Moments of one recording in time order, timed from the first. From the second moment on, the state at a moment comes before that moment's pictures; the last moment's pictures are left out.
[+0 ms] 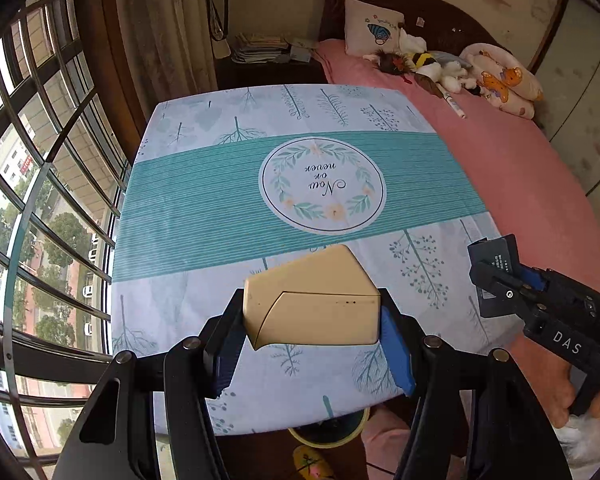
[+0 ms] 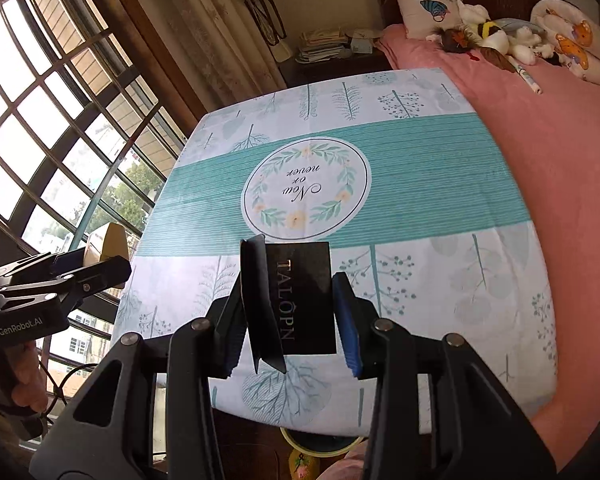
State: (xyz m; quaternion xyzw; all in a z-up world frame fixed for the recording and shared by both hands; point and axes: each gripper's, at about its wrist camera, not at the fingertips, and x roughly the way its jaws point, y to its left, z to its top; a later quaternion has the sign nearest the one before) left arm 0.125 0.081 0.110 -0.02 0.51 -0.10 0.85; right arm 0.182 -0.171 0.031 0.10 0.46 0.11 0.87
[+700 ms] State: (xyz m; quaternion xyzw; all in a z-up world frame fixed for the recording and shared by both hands) left arm -0.015 0.077 0.032 0.00 0.57 -0.12 0.81; right arm 0.011 -0.108 -0.032 0.07 0.54 0.10 0.83
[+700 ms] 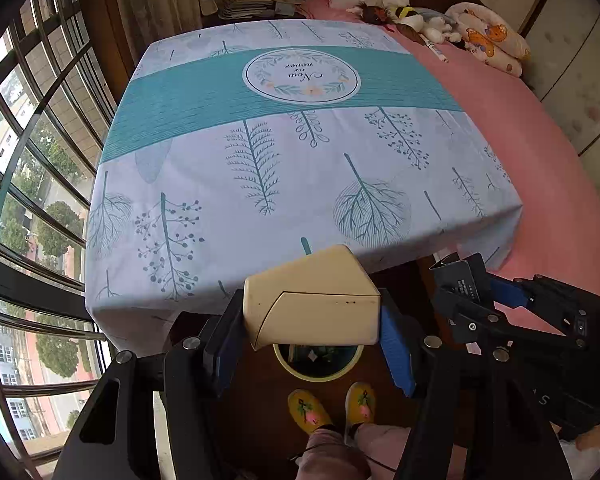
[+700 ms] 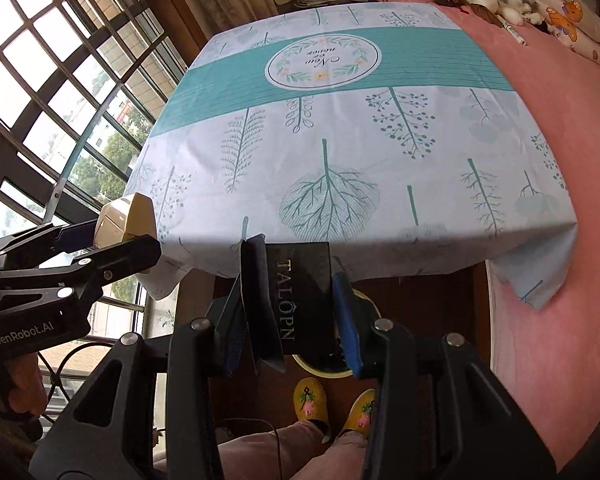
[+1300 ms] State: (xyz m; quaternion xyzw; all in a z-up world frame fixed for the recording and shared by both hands) left arm -0.043 0.035 -0.181 -0.05 0.63 -0.07 0.77; right arm 0.000 -0.142 -0.234 0.07 0.62 0.10 0.77
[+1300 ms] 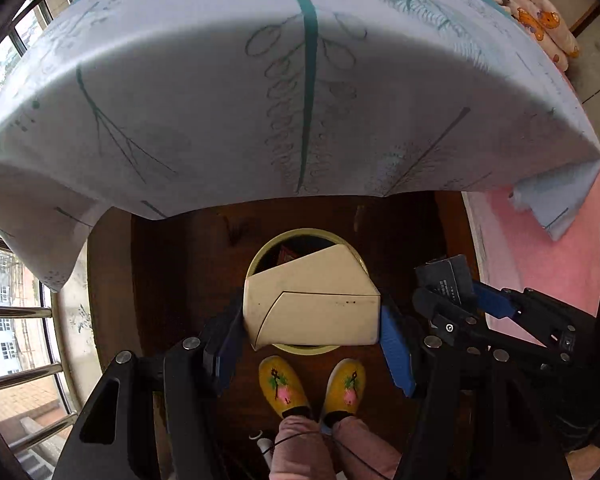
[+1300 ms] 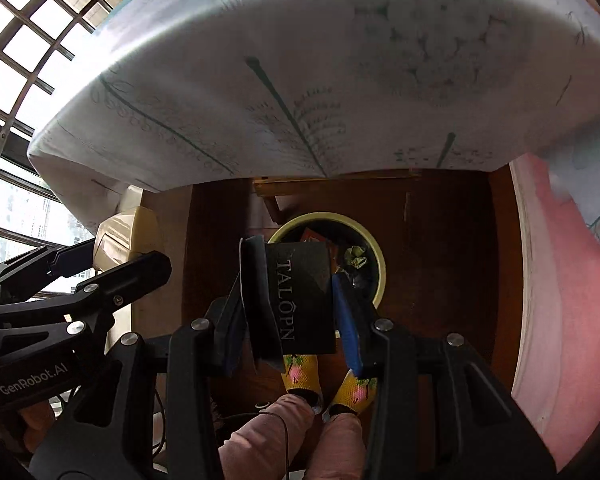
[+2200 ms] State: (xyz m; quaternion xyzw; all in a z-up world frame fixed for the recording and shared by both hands) left arm -0.022 0.040 -0.357 -0.08 0.66 -0.08 0.74; right arm 0.003 -0.192 -0.432 0.21 0.65 0.06 0.73
